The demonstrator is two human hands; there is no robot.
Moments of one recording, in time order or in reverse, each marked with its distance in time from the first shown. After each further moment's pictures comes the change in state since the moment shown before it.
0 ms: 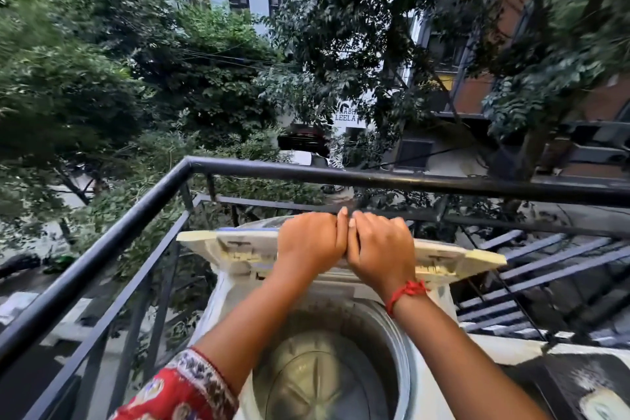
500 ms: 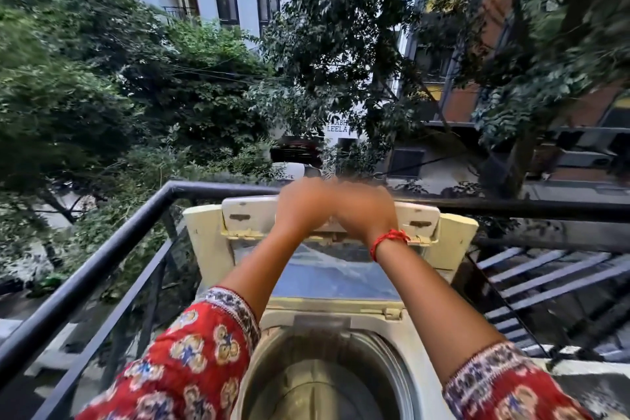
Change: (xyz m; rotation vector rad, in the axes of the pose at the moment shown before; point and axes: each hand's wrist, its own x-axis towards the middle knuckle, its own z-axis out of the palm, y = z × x) left_hand 0.124 -0.018 0.040 -0.151 -0.019 -0.014; right_hand 0.114 0.039 0.051 0.047 -0.046 0.060
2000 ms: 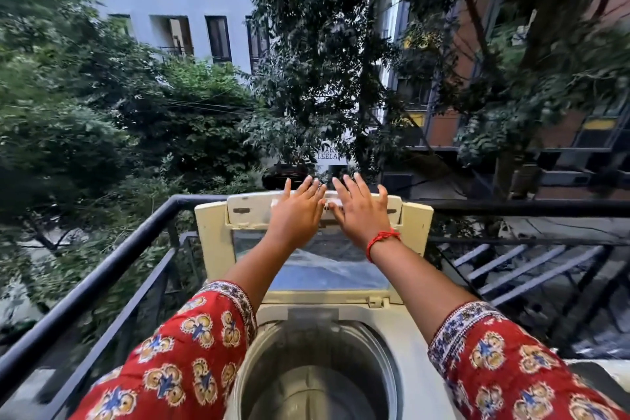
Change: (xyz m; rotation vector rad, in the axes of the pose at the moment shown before) left_hand -0.058 0.004 -0.021 0.095 -0.069 0.278; right_hand -0.051 0.018 -0.027 -0.215 -0.098 -0.007
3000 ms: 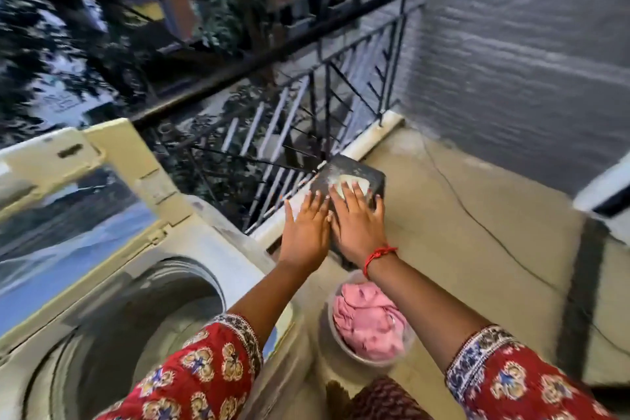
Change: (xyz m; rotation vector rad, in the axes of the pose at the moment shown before) left_hand -0.156 0.425 0.102 -0.396 -0.447 0.623; right_hand -0.431 0.180 -0.083 -0.165 -0.256 0.880
